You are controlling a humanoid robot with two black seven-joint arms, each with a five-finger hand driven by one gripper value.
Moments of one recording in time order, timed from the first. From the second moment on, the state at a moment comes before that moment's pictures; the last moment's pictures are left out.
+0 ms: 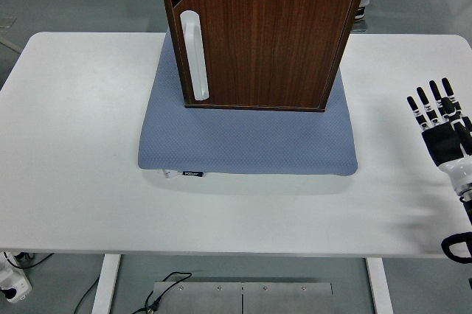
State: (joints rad) left arm 0.16 0.00 -0.17 -0.23 0.08 0.08 -0.04; right arm 0.21 -0.12 1.65 0.95 -0.30 0.61 0.07
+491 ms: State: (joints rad) left arm 0.16 0.00 -0.17 -0.23 0.08 0.08 -0.04; right arm 0.33 -0.06 1.64 0.94 -0.30 0.56 0.07
